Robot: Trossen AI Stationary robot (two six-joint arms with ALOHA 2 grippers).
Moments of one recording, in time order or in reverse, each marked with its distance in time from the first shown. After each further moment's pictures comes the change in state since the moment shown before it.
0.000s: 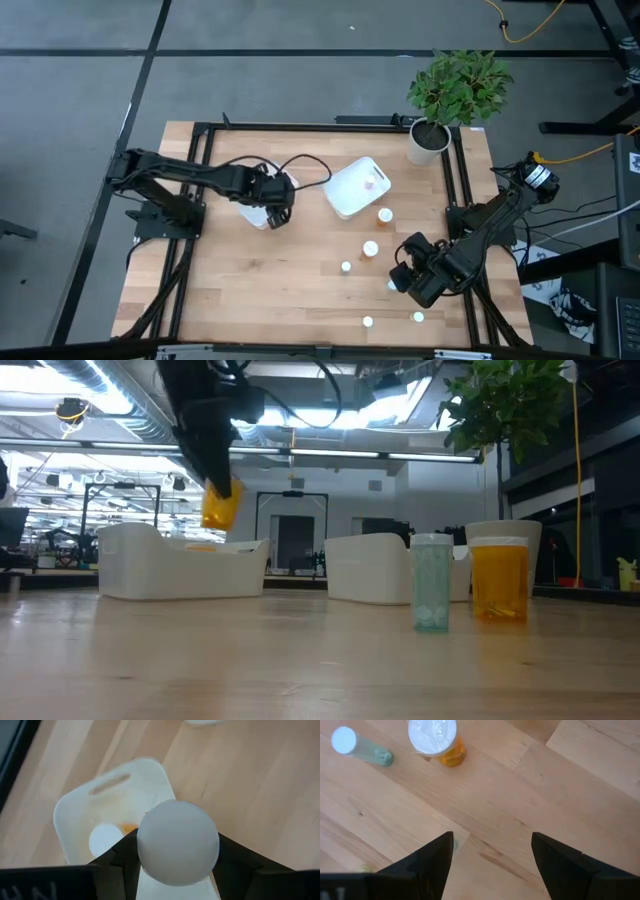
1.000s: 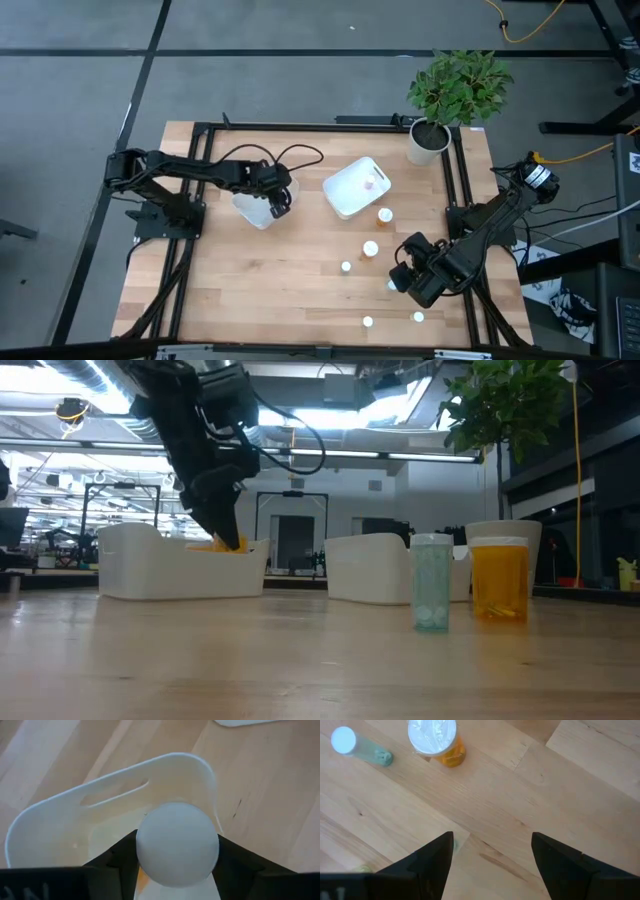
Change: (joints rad) left arm 0.205 -0.015 -0.303 0.439 0.133 0.144; right arm 0.000 0.000 0.000 -0.001 0.000 -0.002
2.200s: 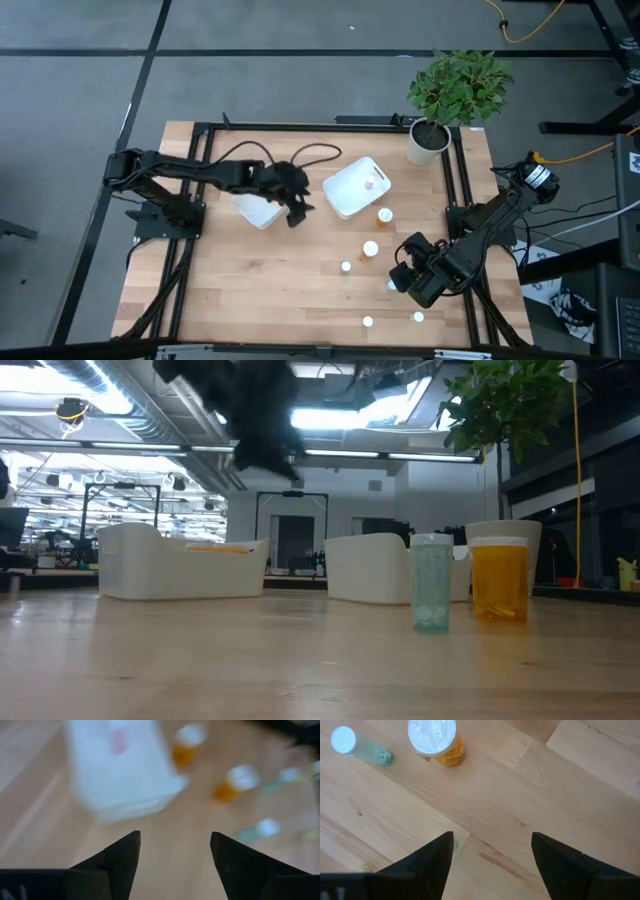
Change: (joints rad) left arm -0.133 0.000 0.192 0.171 0.204 -0.055; right arm 0.000 0.000 0.000 0.000 -0.001 0.000
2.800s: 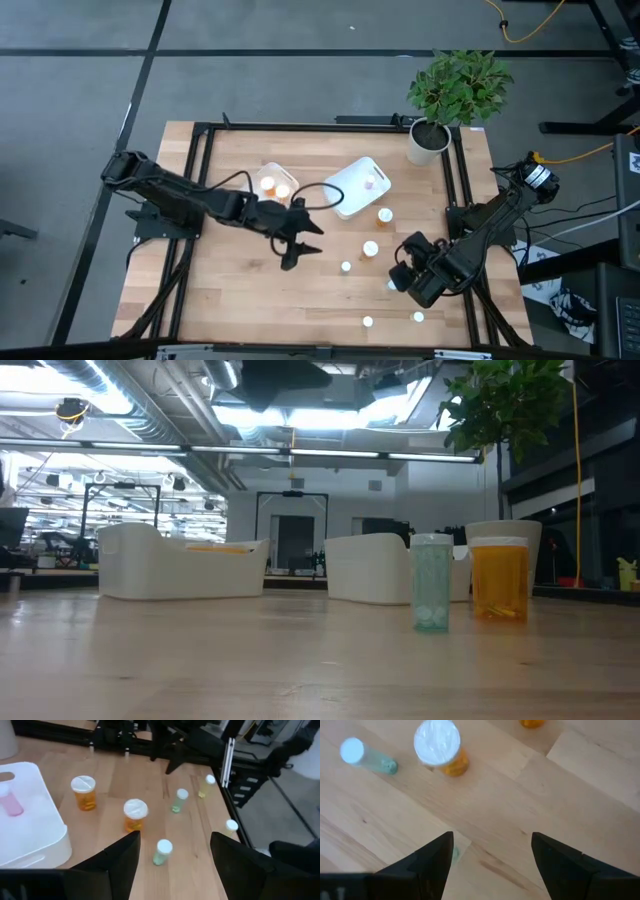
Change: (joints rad) left arm -0.312 0.000 0.000 0.254 -0.082 0.041; right arm 0.000 0.000 0.000 0.000 0.044 -0.007
